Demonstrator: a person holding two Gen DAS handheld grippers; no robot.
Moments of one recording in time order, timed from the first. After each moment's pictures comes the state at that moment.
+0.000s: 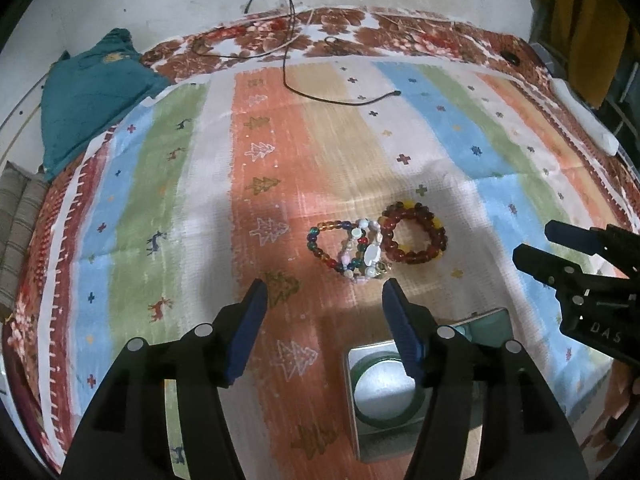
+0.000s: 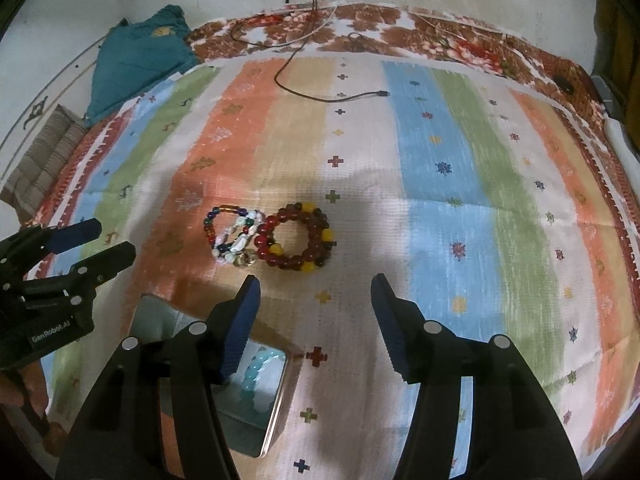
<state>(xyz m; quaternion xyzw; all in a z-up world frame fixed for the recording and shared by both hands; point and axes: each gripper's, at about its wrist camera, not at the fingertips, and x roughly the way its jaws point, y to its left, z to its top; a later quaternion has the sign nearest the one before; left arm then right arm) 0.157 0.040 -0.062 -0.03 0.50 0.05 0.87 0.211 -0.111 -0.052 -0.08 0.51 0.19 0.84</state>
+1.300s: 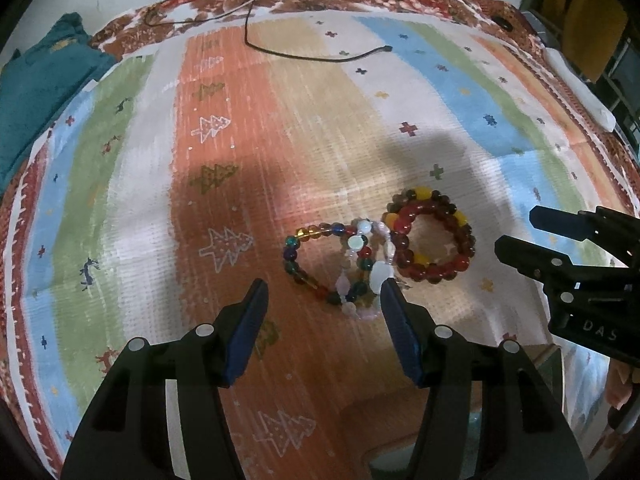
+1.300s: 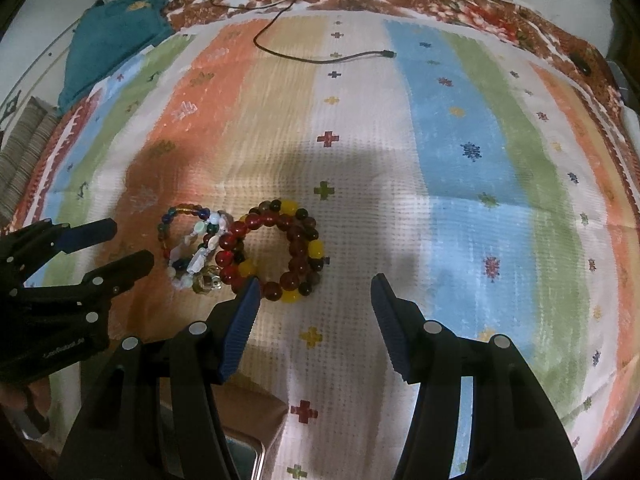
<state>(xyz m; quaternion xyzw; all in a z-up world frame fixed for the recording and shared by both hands) 0.222 0.053 -0.124 -0.03 0.55 -0.01 0.83 0.265 -0.092 -0.108 -0.10 0.55 0.18 0.81</state>
